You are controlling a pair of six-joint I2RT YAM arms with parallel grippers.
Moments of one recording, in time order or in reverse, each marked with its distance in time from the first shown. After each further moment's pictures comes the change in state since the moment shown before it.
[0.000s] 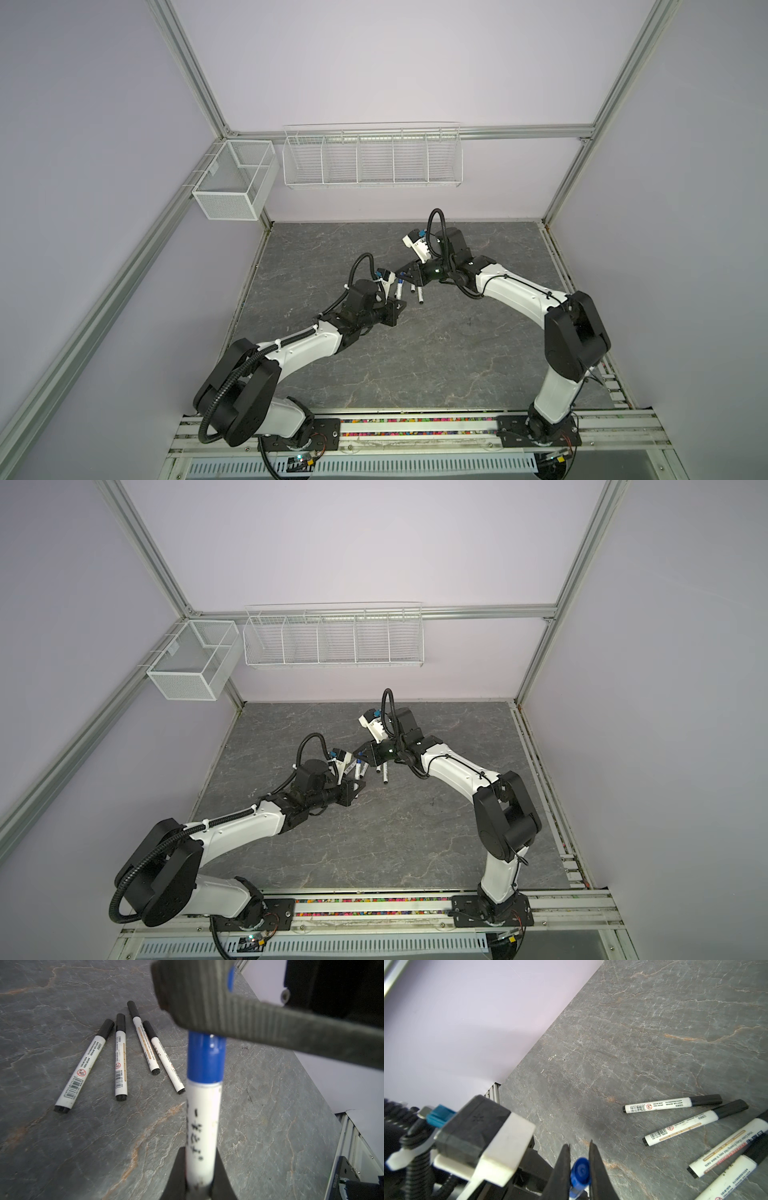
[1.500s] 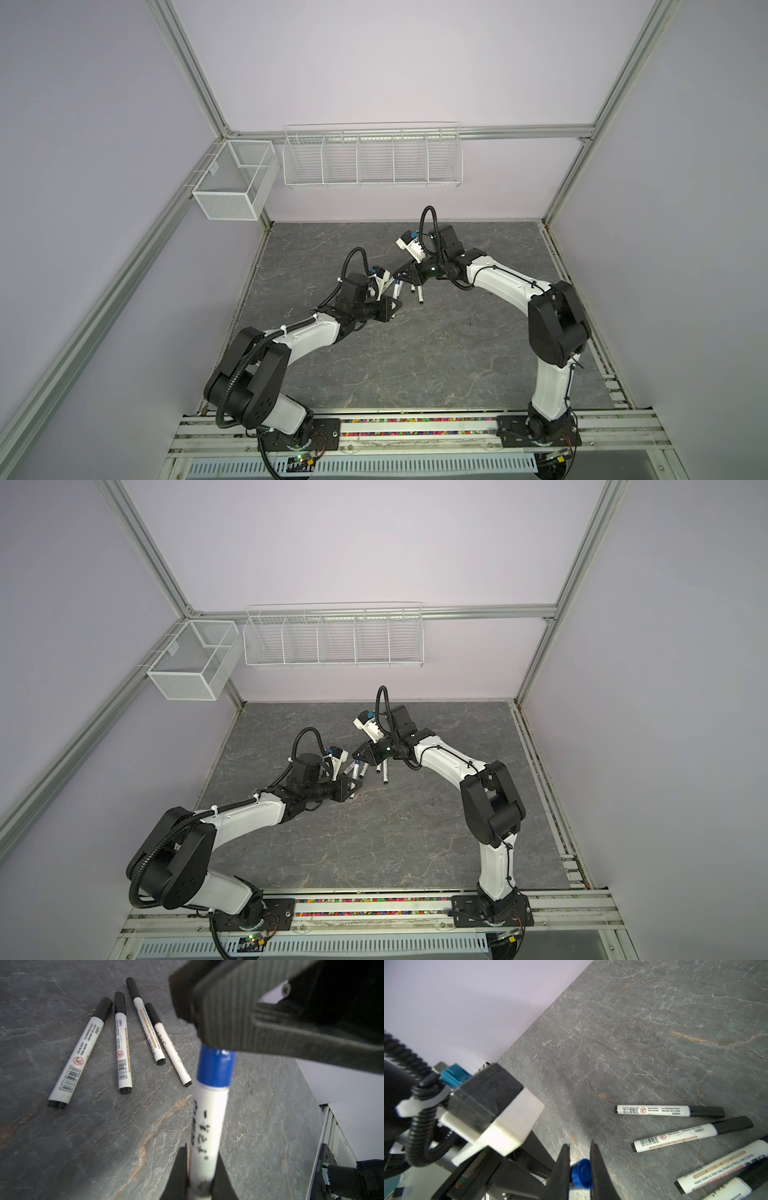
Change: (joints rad) left arm 0.122 0.085 0.031 -0.008 0.193 0.014; right arm -0.017 0.114 0.104 -0.106 -0.049 -0.180
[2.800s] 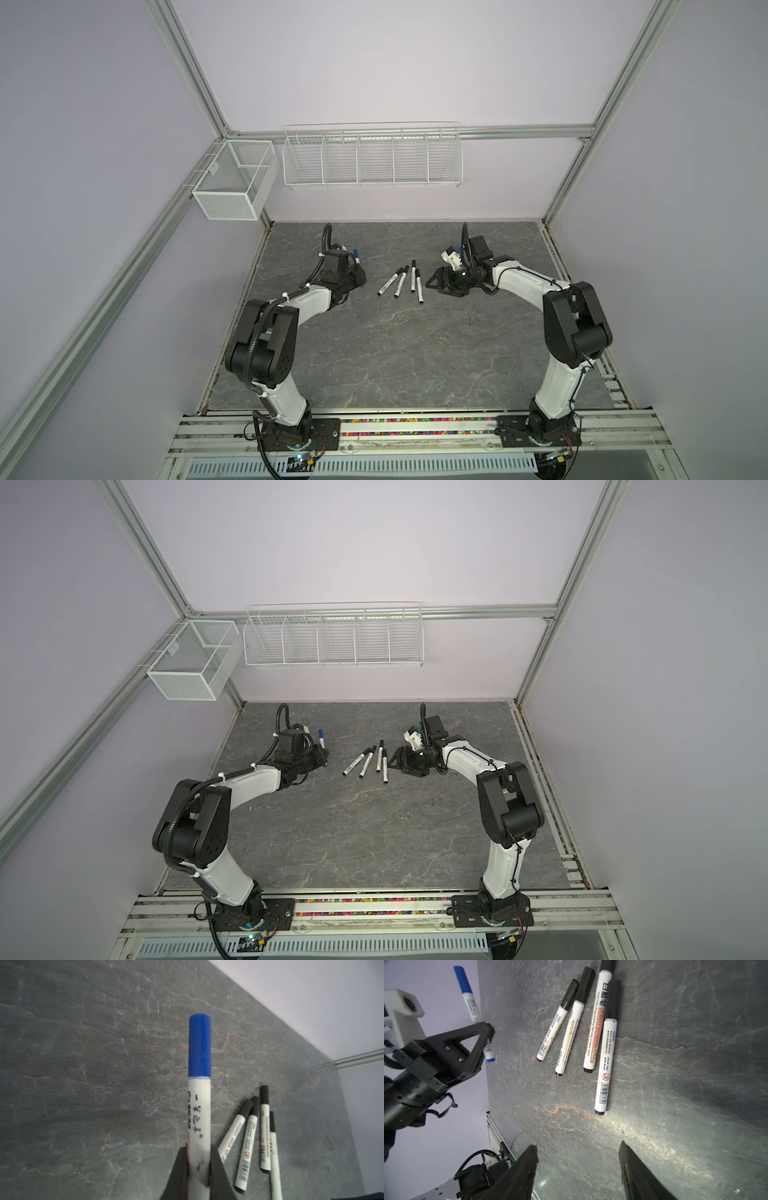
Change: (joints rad) left arm 0.234 0.285 0.293 -0.170 -0.242 -0.212; right arm -0.196 -0.055 -0.180 -0.150 0.096 0.429
